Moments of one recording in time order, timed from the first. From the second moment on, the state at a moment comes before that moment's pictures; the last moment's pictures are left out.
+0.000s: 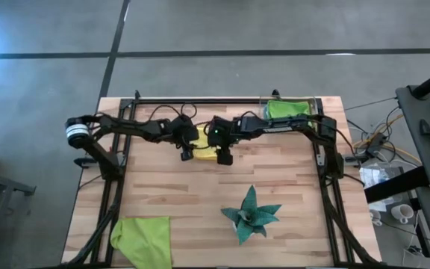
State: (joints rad) left arm 0.40 1.57 0.75 -0.06 0.02 0.26; right arm -0.21 2.03 1.48 -0.49 -0.06 -0.25
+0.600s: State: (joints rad) left arm 0.34 1.52 0.69 -0.01 0.14 0.23; right arm -0.21 1.92 1.39 -0.38 -0.09 -0.16
